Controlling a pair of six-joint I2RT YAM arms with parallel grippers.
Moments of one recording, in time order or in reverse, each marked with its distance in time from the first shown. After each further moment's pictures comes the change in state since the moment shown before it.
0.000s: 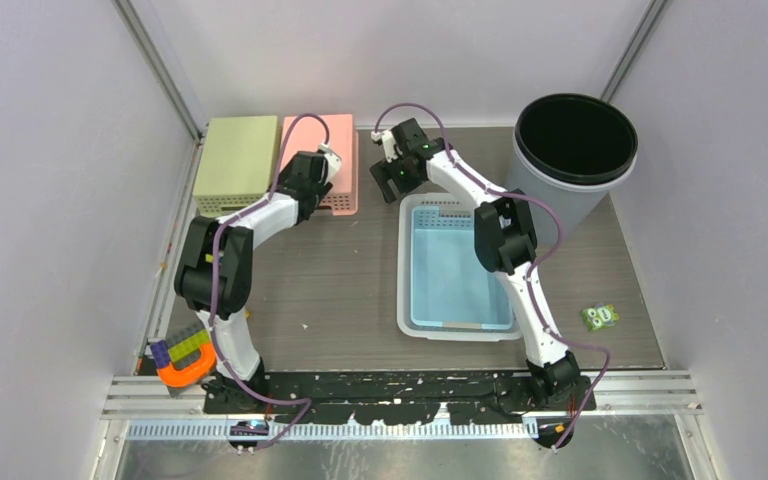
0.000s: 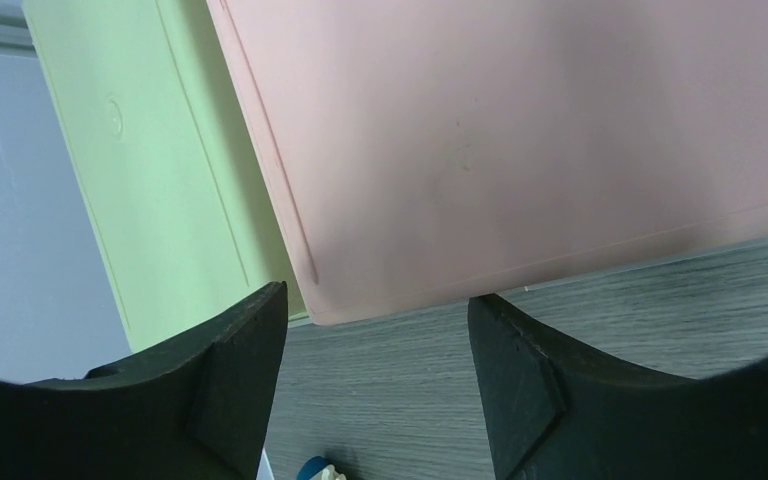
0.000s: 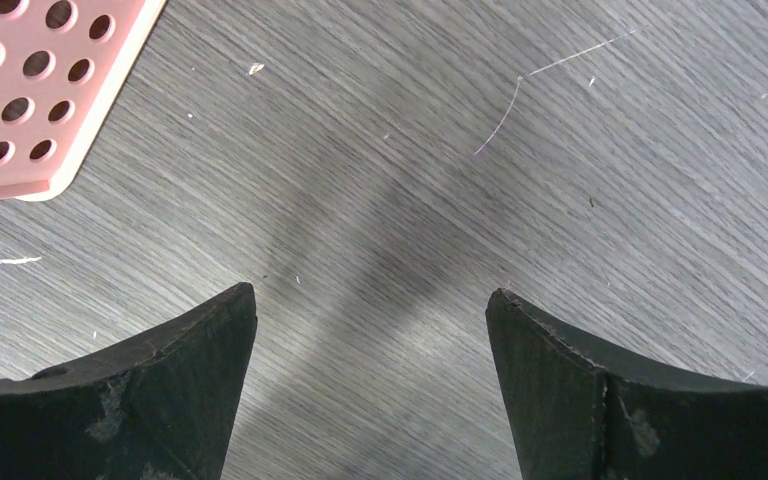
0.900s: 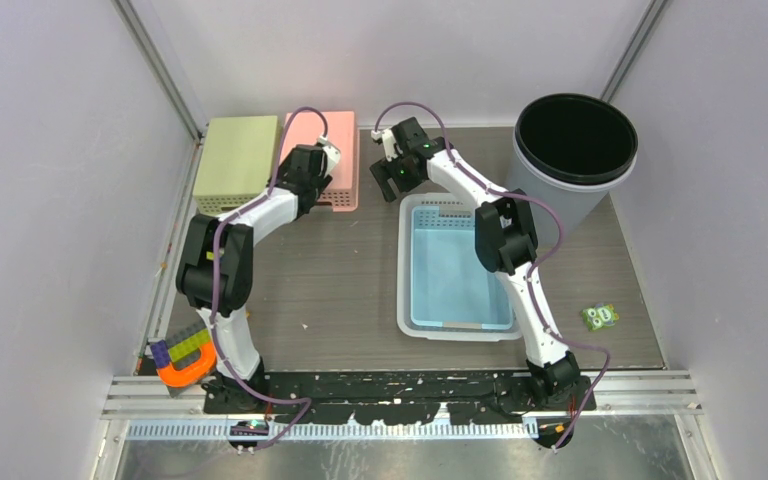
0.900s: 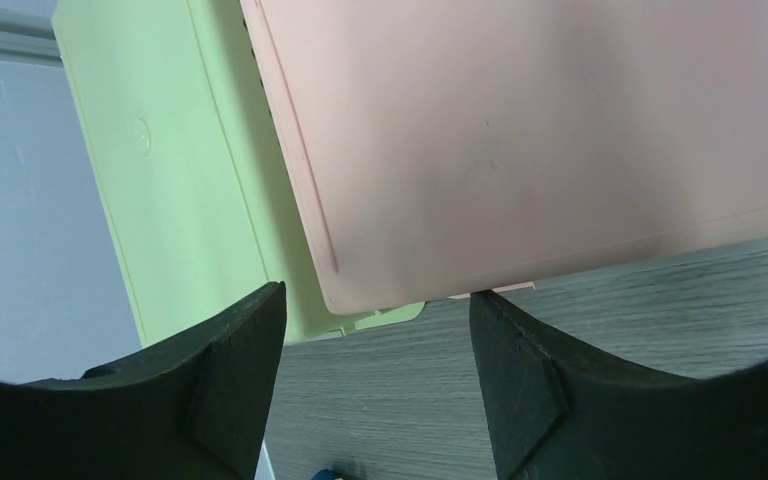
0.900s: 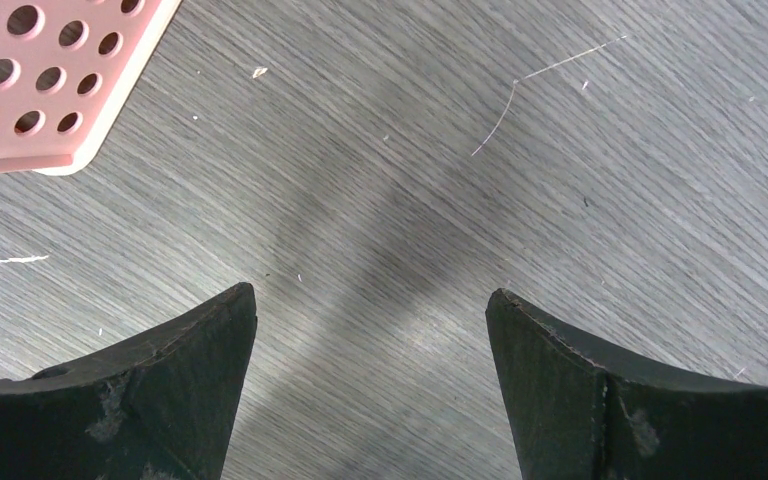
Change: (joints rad) left arm 0.011 0.019 0.055 -0.007 -0.003 -0.005; right arm 0.000 -0.007 0.000 0.000 0.000 0.000
